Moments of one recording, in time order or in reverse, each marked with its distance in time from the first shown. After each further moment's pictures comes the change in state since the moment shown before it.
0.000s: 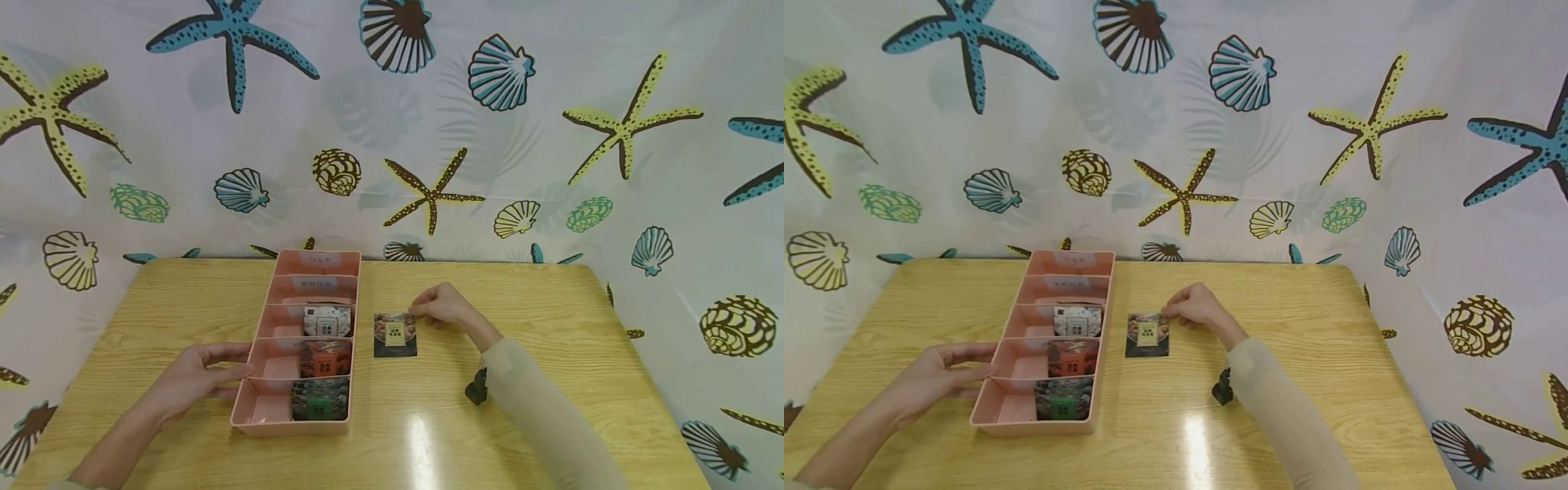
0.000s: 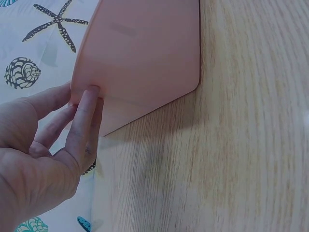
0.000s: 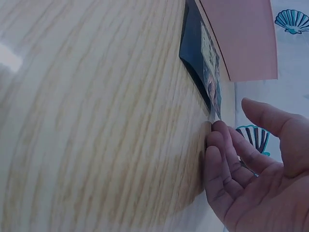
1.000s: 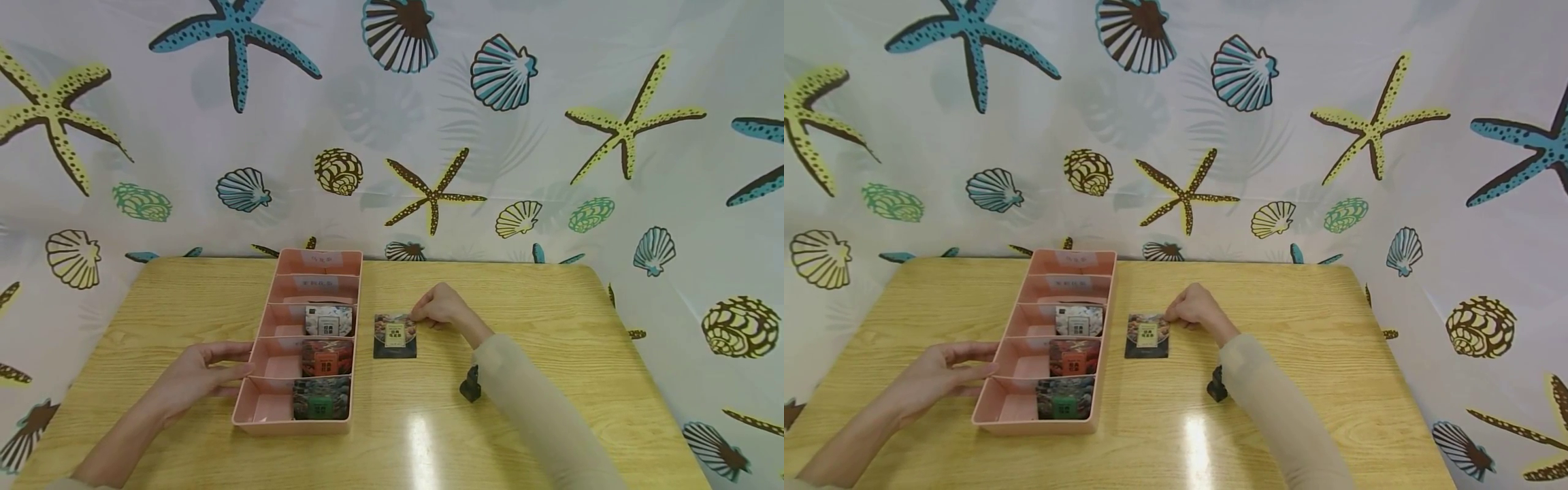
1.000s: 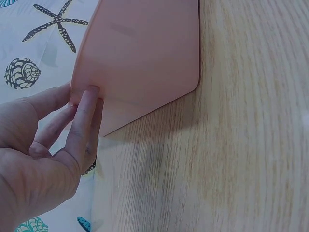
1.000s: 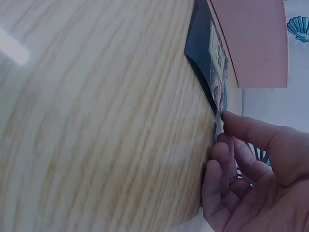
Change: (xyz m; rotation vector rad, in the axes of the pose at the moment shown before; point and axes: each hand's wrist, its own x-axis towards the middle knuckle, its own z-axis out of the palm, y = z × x) left_hand 0.001 -0.001 0.000 -0.007 -0.005 0.018; right_hand 0.004 -0.005 0.007 -0.115 0.017 0.016
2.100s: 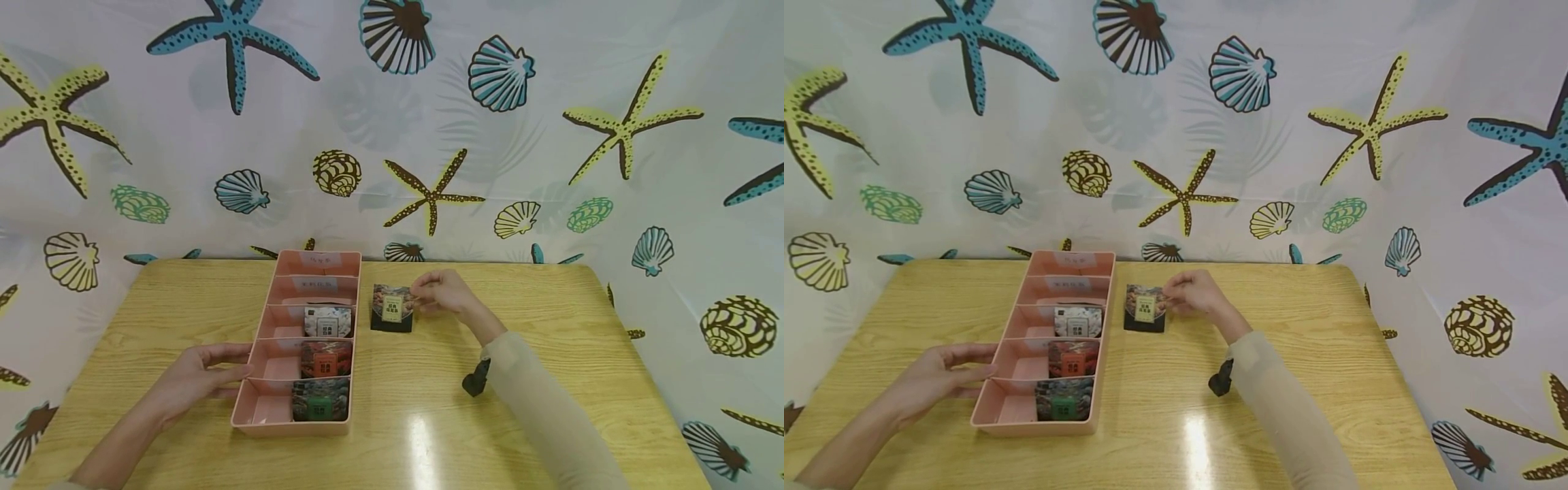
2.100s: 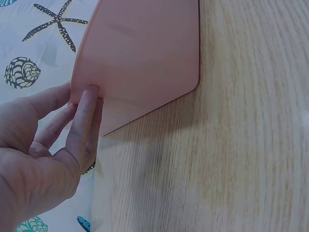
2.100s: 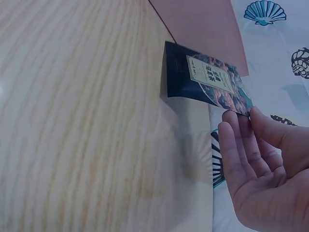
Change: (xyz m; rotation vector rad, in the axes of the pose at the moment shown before) left_hand 0.000 -0.001 -0.002 -0.014 -0.004 -0.014; right_hand -0.002 -0.008 -0.022 0.449 -0.037 -0.063
